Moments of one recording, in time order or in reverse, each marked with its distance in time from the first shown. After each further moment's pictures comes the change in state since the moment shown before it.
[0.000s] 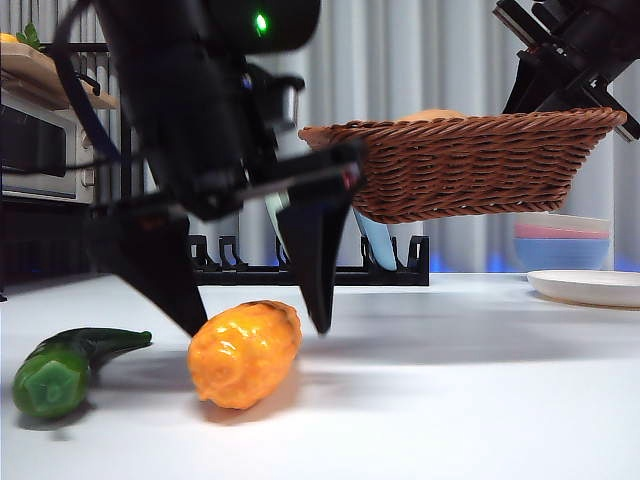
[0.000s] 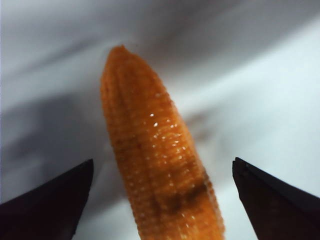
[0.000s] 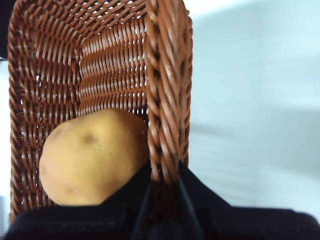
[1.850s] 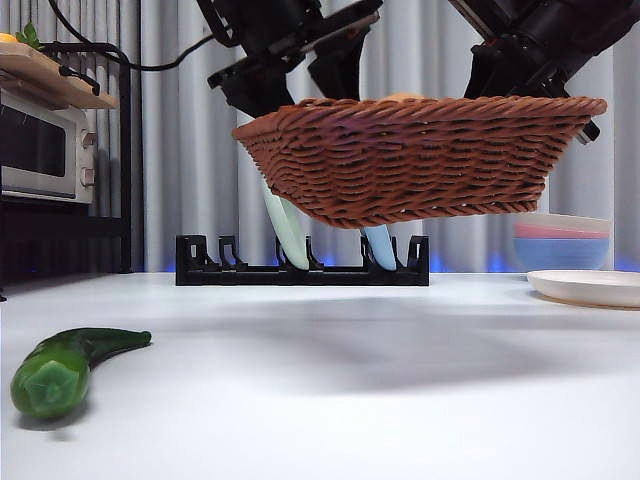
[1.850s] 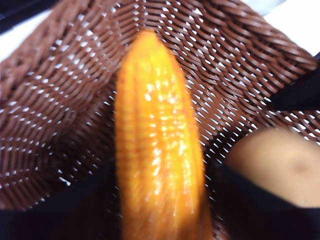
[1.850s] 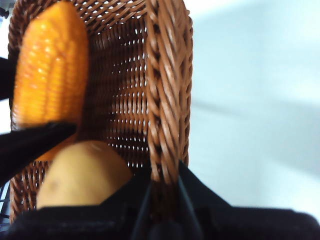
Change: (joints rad) left arm 0.174 0.101 0.512 -0.005 0.055 0.414; right arm 0.142 0.000 0.000 -0.060 0.006 -0.022
